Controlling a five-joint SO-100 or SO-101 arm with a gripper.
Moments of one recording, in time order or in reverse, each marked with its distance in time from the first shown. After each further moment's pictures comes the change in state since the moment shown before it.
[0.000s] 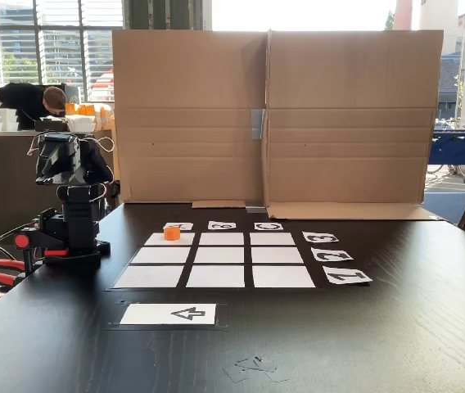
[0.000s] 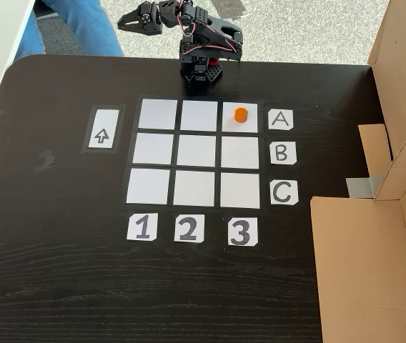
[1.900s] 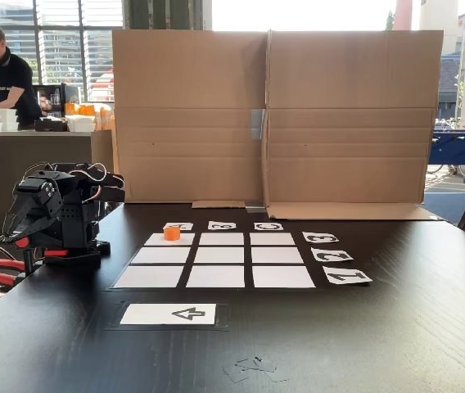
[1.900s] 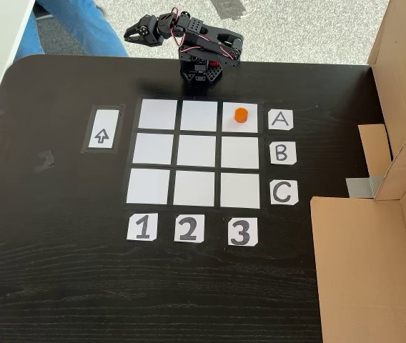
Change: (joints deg) arm 8.6 2.5 16.3 -5.2 1.0
